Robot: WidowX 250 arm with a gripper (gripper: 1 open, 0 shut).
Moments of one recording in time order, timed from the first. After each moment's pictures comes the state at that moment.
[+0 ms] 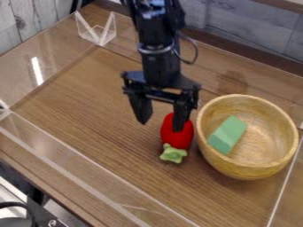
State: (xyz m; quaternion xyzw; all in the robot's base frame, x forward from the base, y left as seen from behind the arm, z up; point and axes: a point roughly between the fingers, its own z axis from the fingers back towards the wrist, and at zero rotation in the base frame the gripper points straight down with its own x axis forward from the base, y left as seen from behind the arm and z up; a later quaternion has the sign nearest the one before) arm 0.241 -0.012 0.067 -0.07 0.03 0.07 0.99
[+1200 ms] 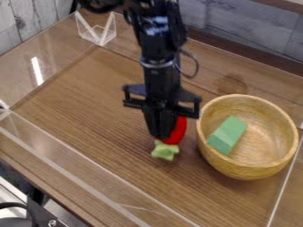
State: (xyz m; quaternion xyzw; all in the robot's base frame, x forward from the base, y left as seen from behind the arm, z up) arm 0.238 -0.012 0.059 -0.07 0.05 0.09 0.99
